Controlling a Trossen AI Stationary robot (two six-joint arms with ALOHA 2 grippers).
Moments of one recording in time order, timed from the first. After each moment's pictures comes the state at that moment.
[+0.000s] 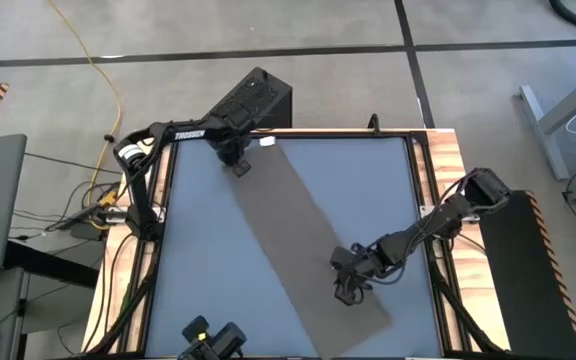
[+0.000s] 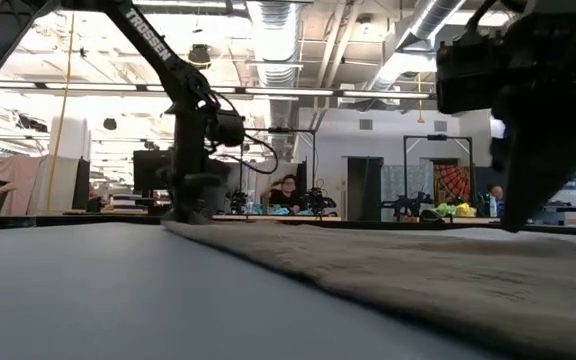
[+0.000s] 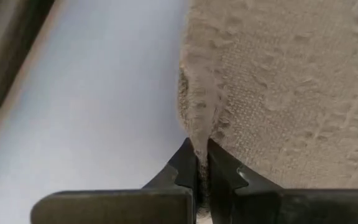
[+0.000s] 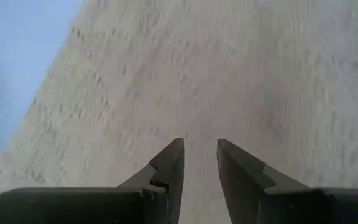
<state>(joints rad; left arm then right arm) 0.78 1.90 1.26 -0.78 -0.18 0.07 0.49 1.59 0.84 -0.28 0.11 0.96</state>
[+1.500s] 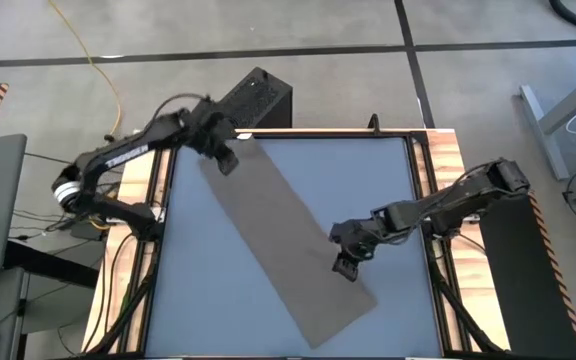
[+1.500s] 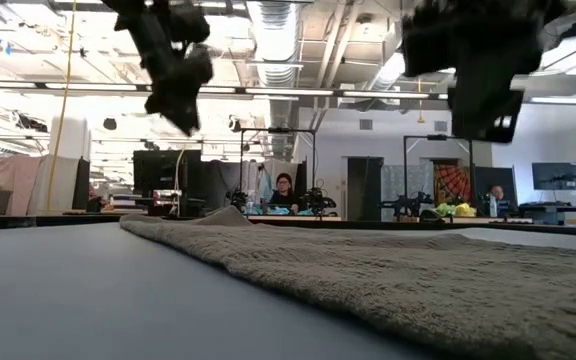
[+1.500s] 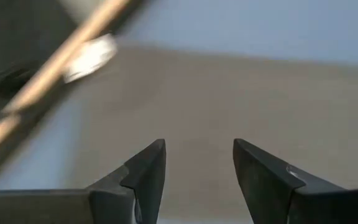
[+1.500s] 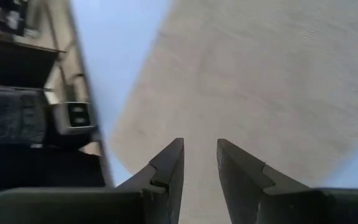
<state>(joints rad) 0.66 1.33 1.16 -0.78 0.12 -0.01 0.28 1.37 0.84 -0.31 -0.21 0.86</state>
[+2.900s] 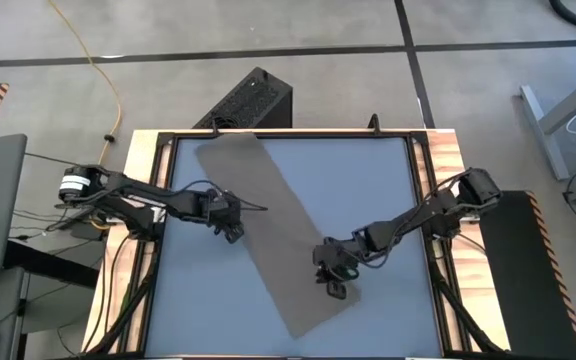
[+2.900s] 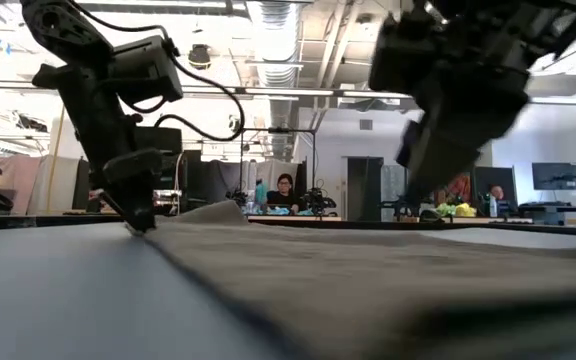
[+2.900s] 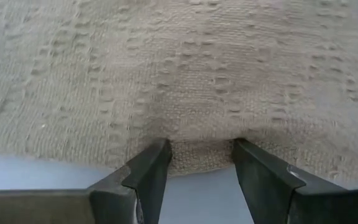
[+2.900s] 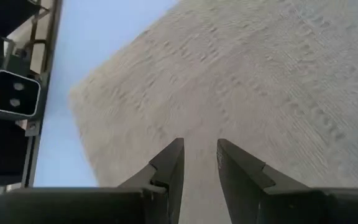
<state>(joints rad) 0.07 1.42 0.54 -0.38 -0.25 -0.59 0.34 1.65 0.87 -0.02 -0.10 0.51</state>
